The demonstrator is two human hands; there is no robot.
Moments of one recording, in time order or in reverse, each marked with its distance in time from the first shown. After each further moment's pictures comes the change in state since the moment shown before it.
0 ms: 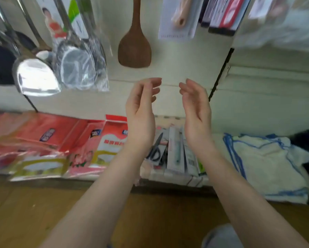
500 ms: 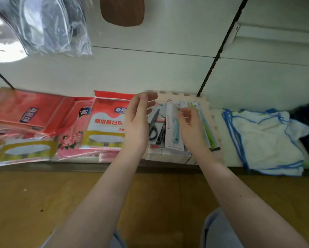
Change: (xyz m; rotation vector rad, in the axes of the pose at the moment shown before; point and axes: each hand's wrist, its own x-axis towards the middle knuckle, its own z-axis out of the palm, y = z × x) left_hand -0.033 -0.085 -0.028 0.134 -0.044 -0.255; right_hand -0.040 0.131 -0.024 -0.370 0.034 0.503
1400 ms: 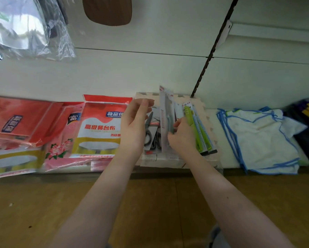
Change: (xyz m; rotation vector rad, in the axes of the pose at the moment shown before) left_hand 0.013 -0.017 0.007 0.059 -0.086 -0.060; right_hand 0.012 0.019 0.012 -0.439 -0.039 0.089
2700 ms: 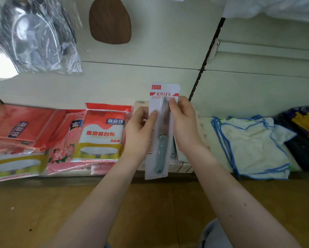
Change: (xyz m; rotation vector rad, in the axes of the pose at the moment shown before) left_hand -0.012 0.014 0.009 0.136 -0.067 0.158; right_hand -0.043 -0.077 -0.066 0.798 0.032 -0.213
